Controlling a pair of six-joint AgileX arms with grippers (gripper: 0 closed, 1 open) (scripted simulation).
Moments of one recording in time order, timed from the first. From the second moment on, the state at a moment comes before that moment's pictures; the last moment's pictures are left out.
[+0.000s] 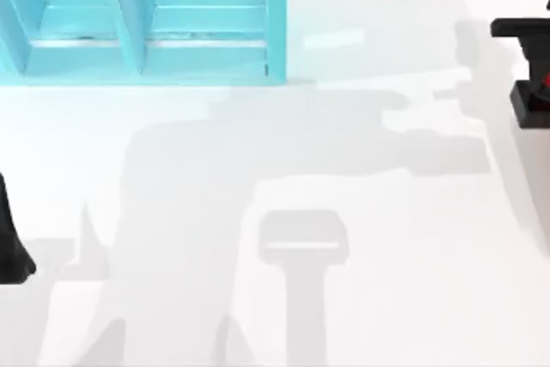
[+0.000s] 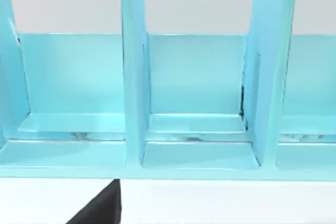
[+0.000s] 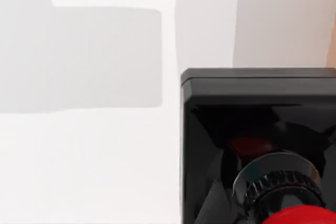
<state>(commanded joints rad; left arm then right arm) 0.00 0.00 0.00 0.00 0.00 0.00 0.07 2.23 2.08 -1.43 0.00 0.08</state>
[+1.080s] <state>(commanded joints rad) 0.00 0.00 0.00 0.00 0.00 0.00 0.06 2.22 2.05 -1.40 0.00 0.08</state>
